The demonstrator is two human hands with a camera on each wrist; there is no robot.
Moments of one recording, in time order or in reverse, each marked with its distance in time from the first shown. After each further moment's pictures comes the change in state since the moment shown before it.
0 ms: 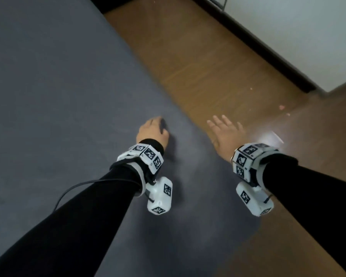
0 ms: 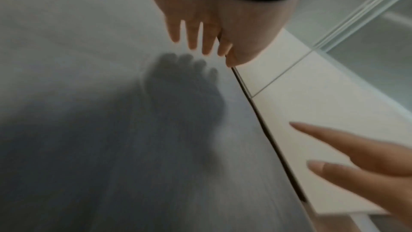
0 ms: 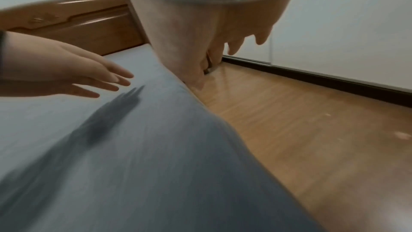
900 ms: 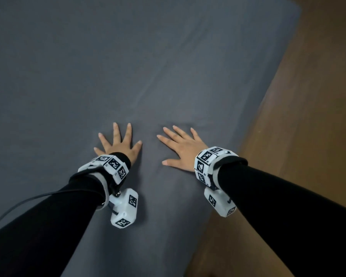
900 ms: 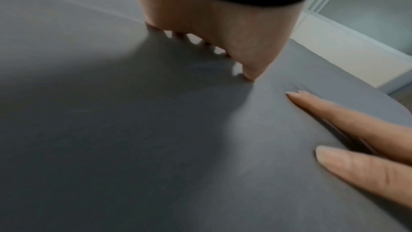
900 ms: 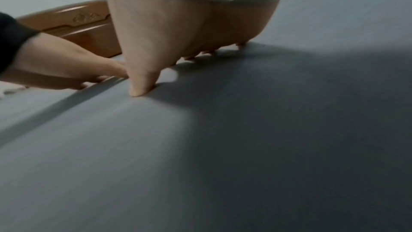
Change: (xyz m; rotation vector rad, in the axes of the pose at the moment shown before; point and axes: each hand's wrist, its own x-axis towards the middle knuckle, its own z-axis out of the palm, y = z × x) left_hand -0.354 -0.623 -0.125 0.469 -0.225 0.083; right_hand -0.342 -0.641 0.310 0.251 0.047 -0.043
